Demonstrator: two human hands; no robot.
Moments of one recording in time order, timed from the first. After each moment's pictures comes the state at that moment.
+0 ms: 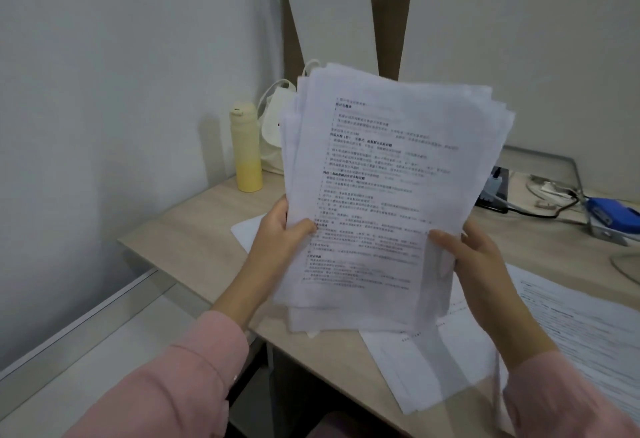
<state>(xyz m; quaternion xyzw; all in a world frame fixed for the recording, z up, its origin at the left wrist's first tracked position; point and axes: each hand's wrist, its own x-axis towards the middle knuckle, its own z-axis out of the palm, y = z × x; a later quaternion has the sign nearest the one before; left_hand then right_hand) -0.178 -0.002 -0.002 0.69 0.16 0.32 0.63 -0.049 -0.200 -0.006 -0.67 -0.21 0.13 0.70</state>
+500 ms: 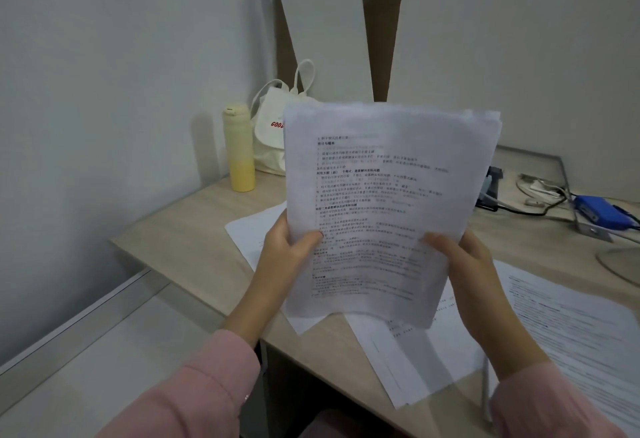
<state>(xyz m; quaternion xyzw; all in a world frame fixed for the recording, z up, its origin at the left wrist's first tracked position) -0.178 -0.023 -0.015 0.68 0.16 0.33 0.64 -0.063 -0.206 -0.008 -0.67 -0.20 0.12 0.71</state>
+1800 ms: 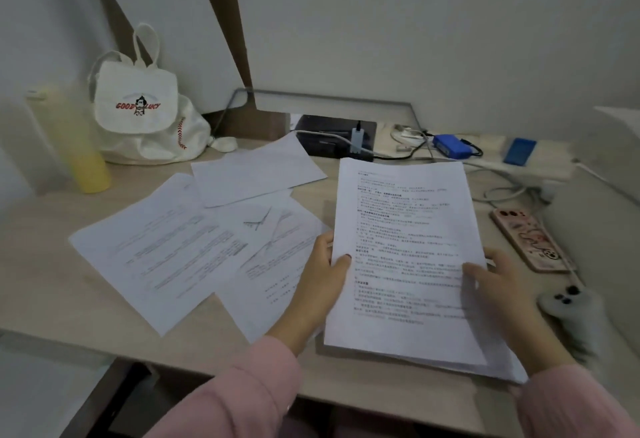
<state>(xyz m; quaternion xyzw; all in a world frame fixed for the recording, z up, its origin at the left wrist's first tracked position) -0.079 -0.205 -0.075 0.73 0.12 0.07 0.66 -0.032 -0.414 -0.056 -0.82 0.08 0.02 0.57</state>
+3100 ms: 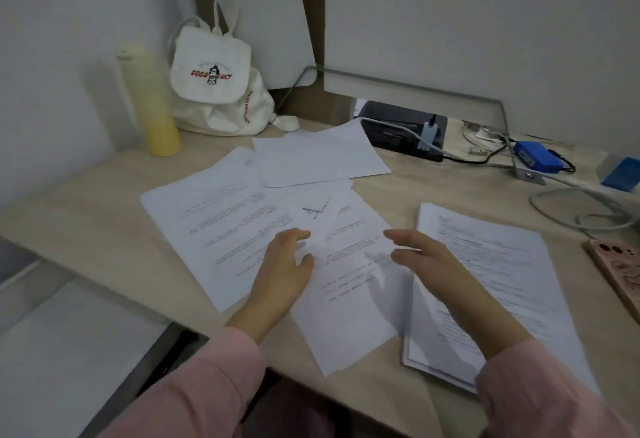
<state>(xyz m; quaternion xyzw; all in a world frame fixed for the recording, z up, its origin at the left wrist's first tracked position) -0.109 -0.085 -0.108 0.84 0.21 0.14 0.47 -0.030 -0.265 -0.042 -0.84 -0.17 0.21 0.47</state>
